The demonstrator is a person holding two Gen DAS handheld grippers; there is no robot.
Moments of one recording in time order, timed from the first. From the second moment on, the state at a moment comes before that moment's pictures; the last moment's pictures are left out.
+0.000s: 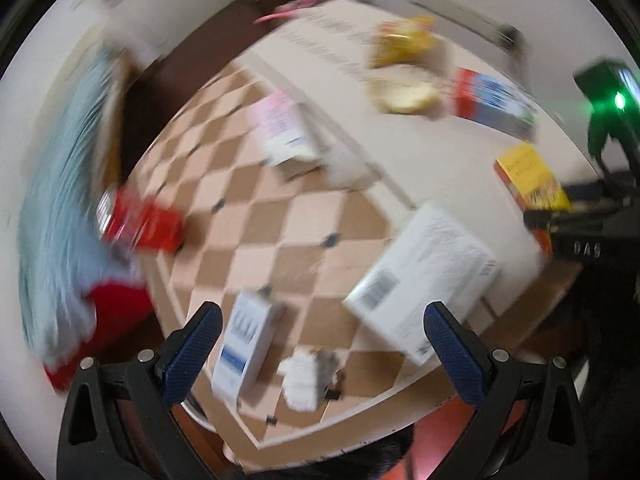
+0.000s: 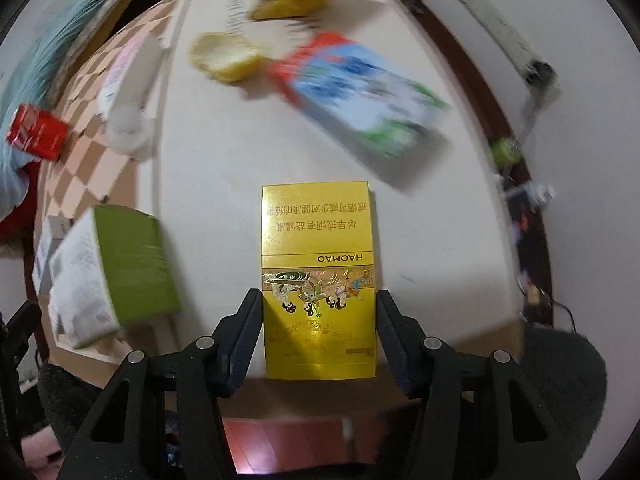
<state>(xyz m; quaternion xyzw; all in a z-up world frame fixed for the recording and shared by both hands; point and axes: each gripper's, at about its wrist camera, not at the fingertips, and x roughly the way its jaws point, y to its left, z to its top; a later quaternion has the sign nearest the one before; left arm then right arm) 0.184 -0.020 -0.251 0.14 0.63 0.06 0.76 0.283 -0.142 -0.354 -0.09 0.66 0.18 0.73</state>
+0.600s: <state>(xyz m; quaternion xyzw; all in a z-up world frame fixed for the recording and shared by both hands) 0.218 -0.040 -0.315 0.17 0.69 -0.05 0.70 0.279 -0.165 -0.352 -0.07 0.67 0.16 0.72</state>
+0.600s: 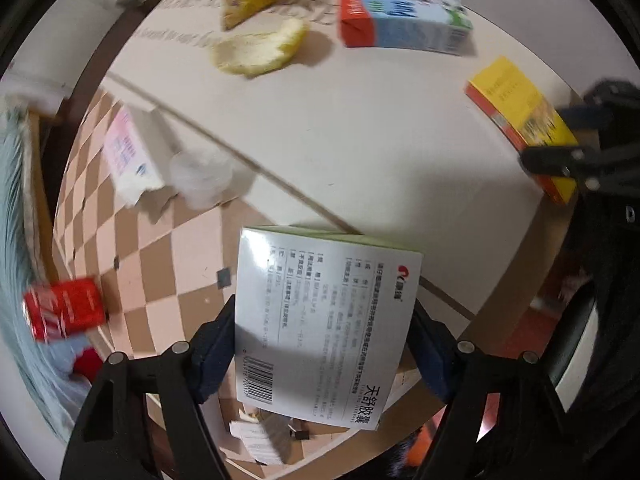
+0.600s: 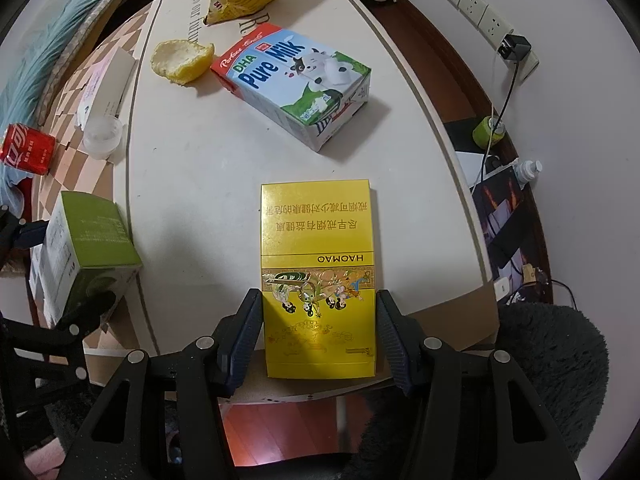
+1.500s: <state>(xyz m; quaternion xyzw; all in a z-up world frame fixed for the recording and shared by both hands) 0.193 0.027 -0.313 -0.05 0.67 0.14 0.73 0.263 -0.123 -0.361 -0.14 0.62 0.17 0.75</state>
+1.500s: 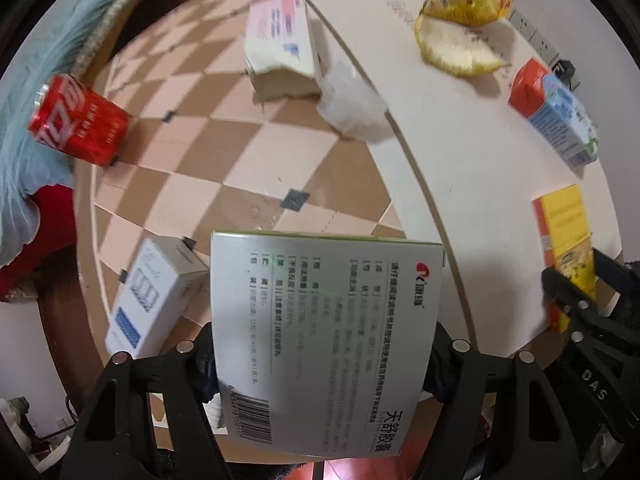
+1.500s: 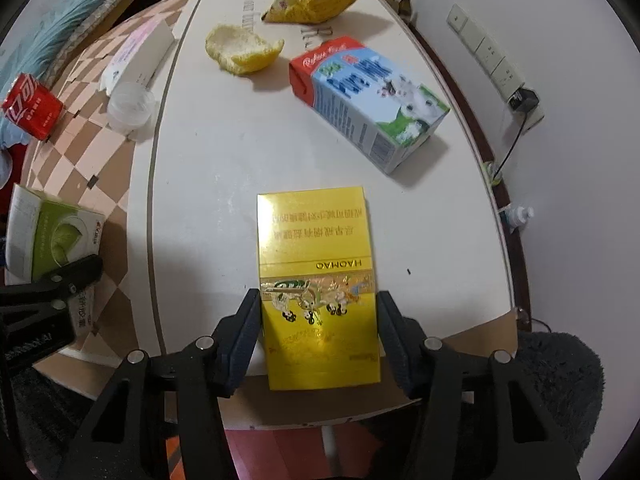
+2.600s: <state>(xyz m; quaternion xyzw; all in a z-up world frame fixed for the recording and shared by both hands) -0.018 0.330 -0.185 -0.26 0.47 0.35 0.77 0.113 0.184 -0.241 -0.12 0.54 0.49 0.68</state>
